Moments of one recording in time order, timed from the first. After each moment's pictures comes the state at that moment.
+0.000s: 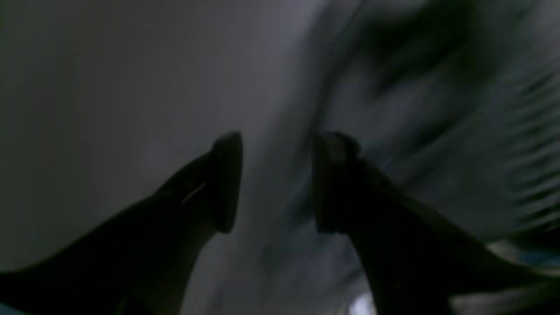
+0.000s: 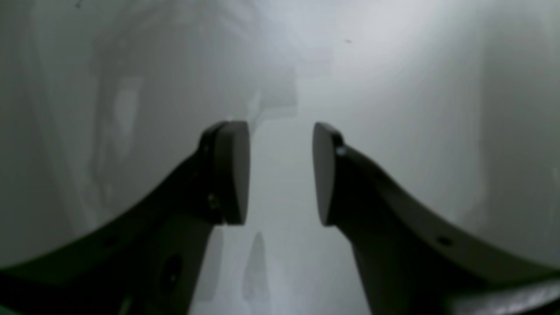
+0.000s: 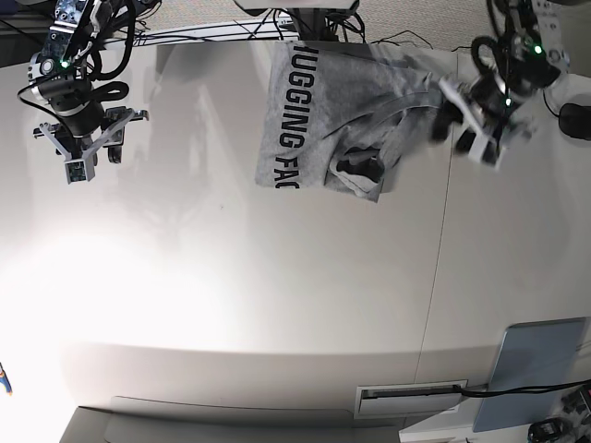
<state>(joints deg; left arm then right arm) 26.7 -15.7 -18.9 121.7 -36.5 -28.3 52.2 -22.1 11.4 28.4 120.2 14.5 23.1 -57.7</state>
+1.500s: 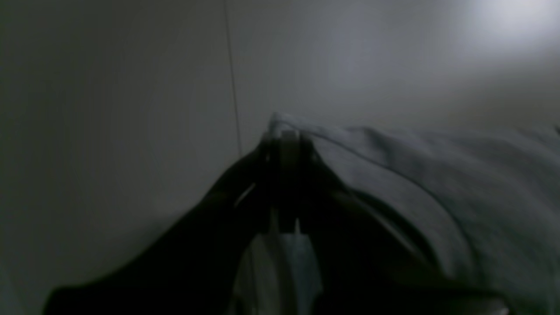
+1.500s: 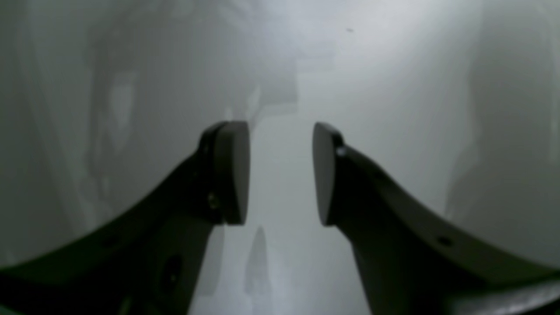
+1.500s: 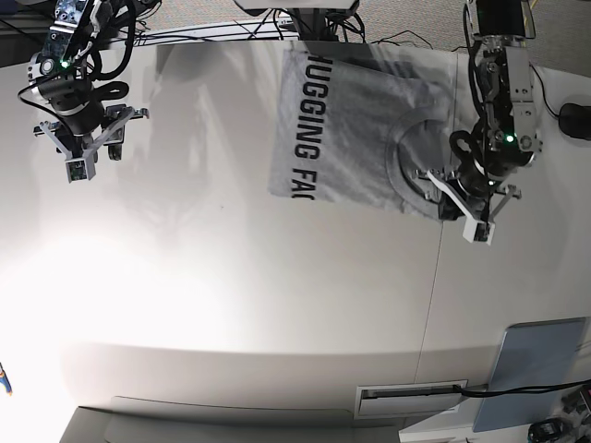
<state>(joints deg) 6.6 -14.8 -8.0 101.3 -20.3 -13.6 49.1 -22.1 11.4 28.4 120.2 14.5 23.1 -59.2</state>
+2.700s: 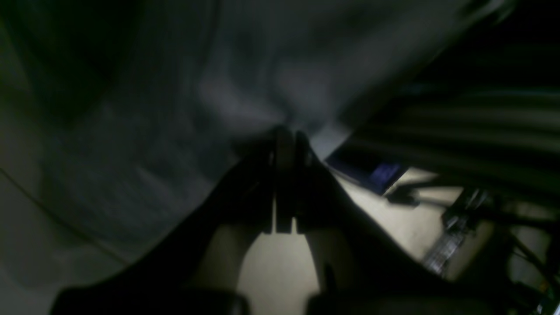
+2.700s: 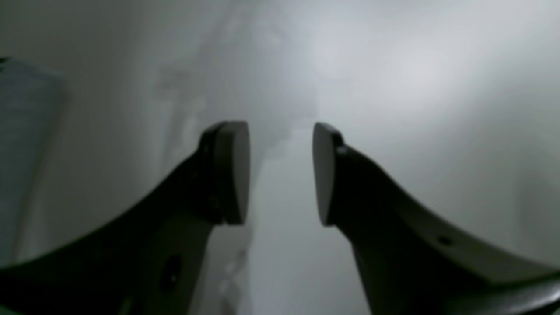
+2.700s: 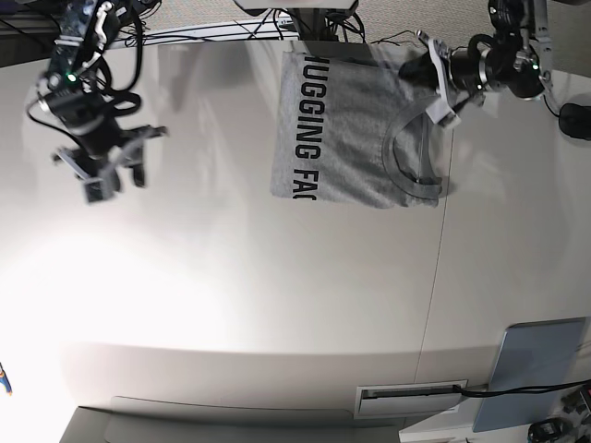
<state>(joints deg) 25.8 -18.9 -11.3 104.1 -48.8 -43.3 76.3 -16.7 11.4 20.4 120.1 17.7 25.0 -56.2</state>
